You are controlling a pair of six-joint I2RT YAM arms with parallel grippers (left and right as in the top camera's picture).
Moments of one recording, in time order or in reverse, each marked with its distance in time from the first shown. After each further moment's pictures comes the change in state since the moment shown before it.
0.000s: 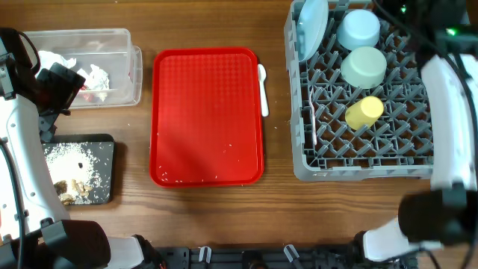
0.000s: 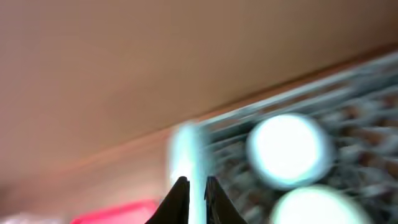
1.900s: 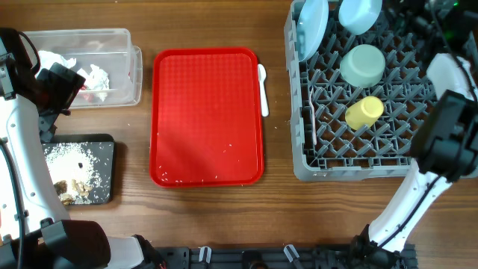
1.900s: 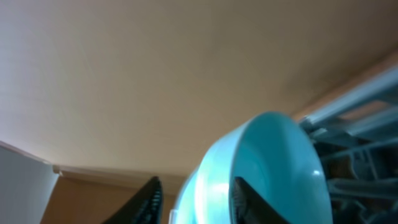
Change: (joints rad) left arm 0.000 0.000 0.000 0.000 0.000 0.000; right arm -0.306 0.560 -0.021 0.938 -0.825 0.750
